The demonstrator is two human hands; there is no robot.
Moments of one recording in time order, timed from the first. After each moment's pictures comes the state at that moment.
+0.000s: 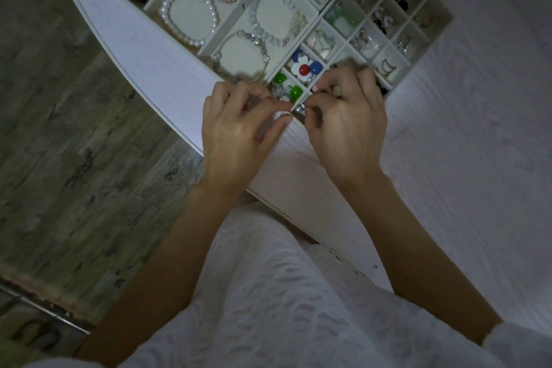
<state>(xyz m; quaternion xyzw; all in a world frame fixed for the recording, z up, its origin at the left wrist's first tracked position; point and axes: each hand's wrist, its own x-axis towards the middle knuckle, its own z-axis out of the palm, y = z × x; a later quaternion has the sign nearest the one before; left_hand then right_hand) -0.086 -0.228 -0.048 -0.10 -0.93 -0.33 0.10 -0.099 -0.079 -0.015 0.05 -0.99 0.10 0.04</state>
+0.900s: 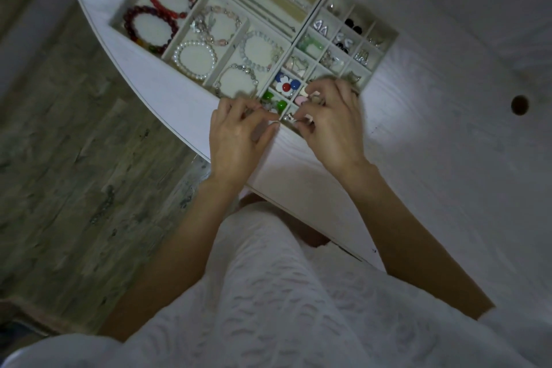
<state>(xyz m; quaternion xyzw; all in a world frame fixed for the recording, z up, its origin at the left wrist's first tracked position) -0.091 -0.234 -0.040 -0.14 -0.94 -0.31 0.05 -0.091 -0.066 -0.006 0.05 -0.99 0.15 0.00</state>
